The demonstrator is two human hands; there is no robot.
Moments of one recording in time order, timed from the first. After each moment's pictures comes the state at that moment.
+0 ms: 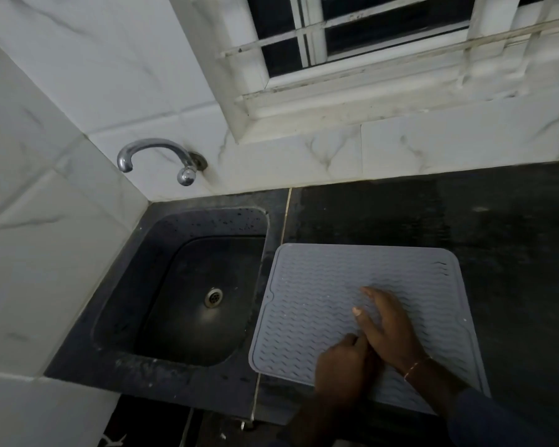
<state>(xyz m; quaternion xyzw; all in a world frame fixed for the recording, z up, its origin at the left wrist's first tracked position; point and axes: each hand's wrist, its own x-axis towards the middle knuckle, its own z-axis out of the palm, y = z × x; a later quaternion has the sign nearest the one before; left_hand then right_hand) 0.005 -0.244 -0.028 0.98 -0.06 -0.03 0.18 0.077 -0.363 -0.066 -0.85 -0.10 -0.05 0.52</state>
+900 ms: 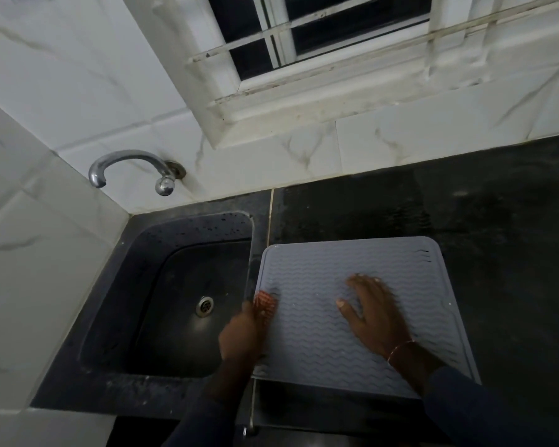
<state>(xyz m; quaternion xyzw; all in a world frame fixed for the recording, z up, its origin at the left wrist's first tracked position) 0.051 -0.094 -0.023 0.97 0.21 -0.09 0.07 0.084 -0.357 -0.061 -0.92 -0.10 -0.02 0.39</state>
